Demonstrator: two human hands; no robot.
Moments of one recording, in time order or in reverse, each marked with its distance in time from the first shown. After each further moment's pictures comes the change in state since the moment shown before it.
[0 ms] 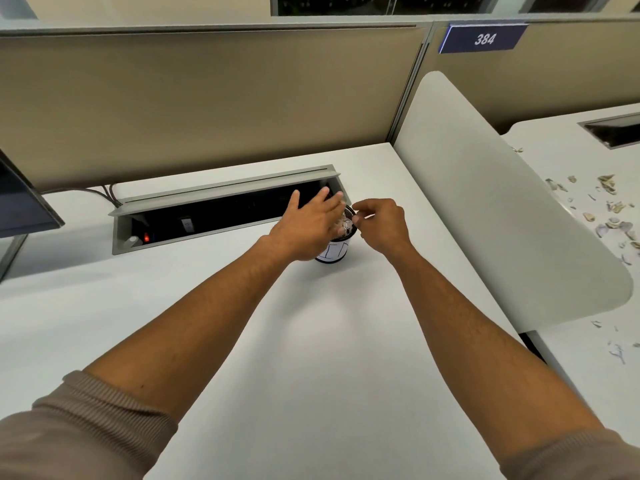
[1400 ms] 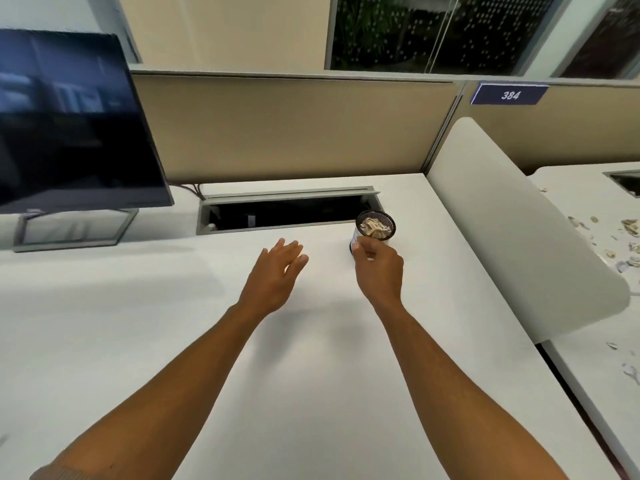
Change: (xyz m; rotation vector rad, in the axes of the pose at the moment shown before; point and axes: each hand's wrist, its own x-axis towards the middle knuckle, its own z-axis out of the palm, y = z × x) left_hand -0.195 -0.021 0.032 -0.631 0.393 -0.398; right_hand -0.138 -0.041 0.047 0.271 0.131 -0.050
